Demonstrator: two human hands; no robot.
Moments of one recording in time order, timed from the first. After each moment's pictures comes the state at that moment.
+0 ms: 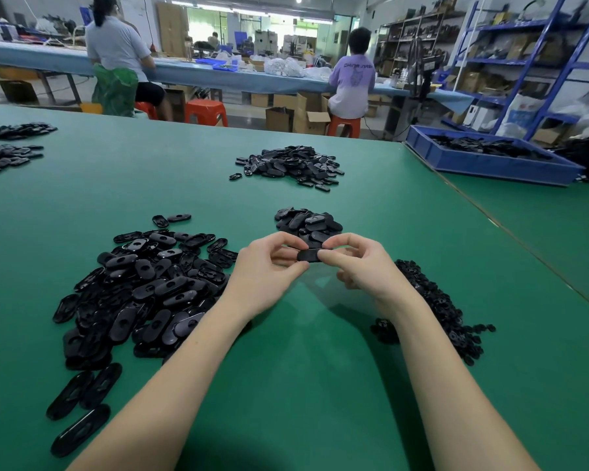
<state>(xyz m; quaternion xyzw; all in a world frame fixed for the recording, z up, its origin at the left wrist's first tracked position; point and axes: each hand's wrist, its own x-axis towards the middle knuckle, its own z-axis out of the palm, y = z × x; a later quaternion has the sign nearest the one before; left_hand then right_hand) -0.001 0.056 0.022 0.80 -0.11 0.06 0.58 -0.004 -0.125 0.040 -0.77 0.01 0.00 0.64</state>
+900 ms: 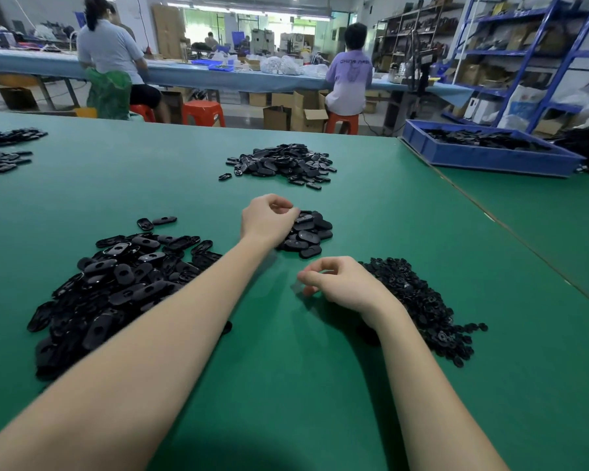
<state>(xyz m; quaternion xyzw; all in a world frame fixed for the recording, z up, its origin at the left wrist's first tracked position) 0.108 0.014 0.032 0.85 0.02 0.12 0.51 -0.002 -0.130 0.023 -0.86 0.02 0.09 0.49</state>
